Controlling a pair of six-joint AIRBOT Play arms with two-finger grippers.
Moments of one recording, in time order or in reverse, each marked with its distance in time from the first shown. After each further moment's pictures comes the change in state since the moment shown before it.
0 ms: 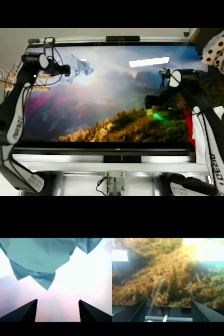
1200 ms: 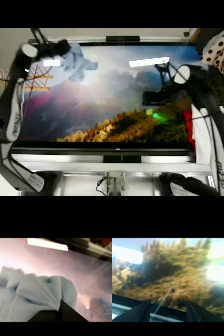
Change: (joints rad) left arm 0.034 0.080 0.106 -0.667 0.295 0.266; right arm 0.001 0.090 0.057 0.089 0.003 -0.172
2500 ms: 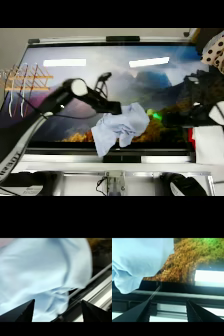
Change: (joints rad) left arm -0.501 0.264 -0.536 0.102 -0.466 -0.238; right arm -0.001 0.459 -0.312 -0.126 0.082 0.110
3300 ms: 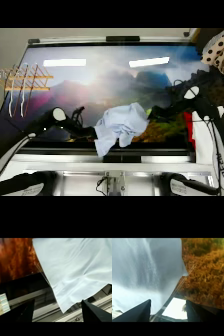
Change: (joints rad) left arm 0.156 0.205 -0.714 -0.148 0.104 0.050; right arm -0.264 -0.523 -0.039 0.403 -0.163 -0.291
